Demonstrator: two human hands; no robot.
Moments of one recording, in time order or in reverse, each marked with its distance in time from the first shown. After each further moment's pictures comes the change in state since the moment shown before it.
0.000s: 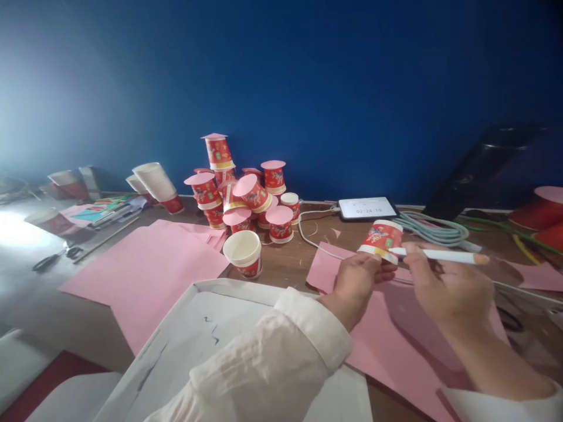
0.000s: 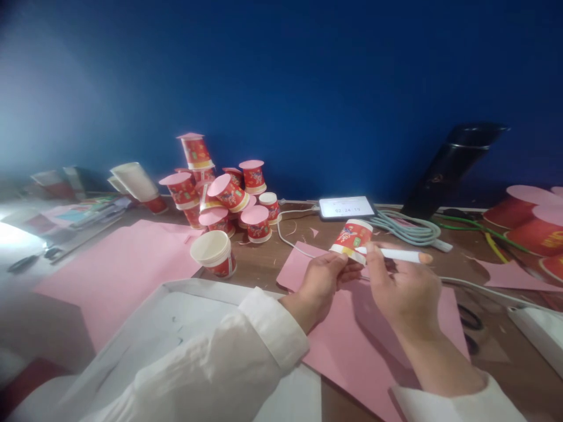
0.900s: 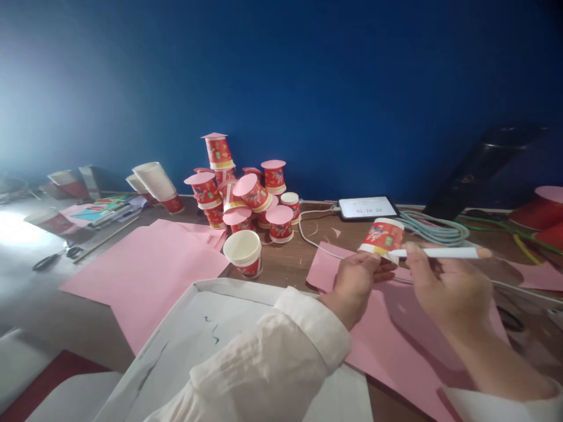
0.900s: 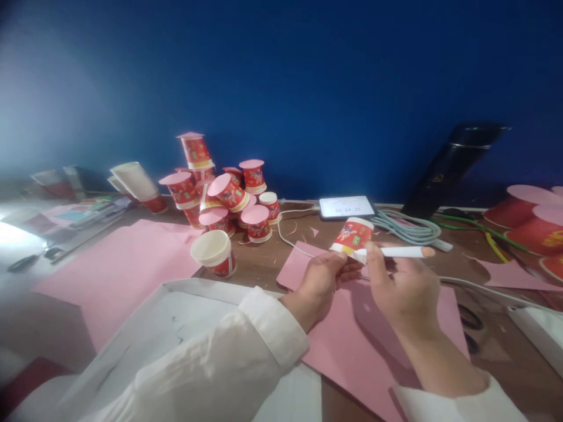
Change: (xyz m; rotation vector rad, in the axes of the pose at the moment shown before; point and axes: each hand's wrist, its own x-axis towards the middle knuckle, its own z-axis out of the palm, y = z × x) left_hand 0.001 0.000 -0.001 -0.029 -0.020 -0.009; right_hand 0.001 -0.001 -0.001 -0.001 0.001 -0.020
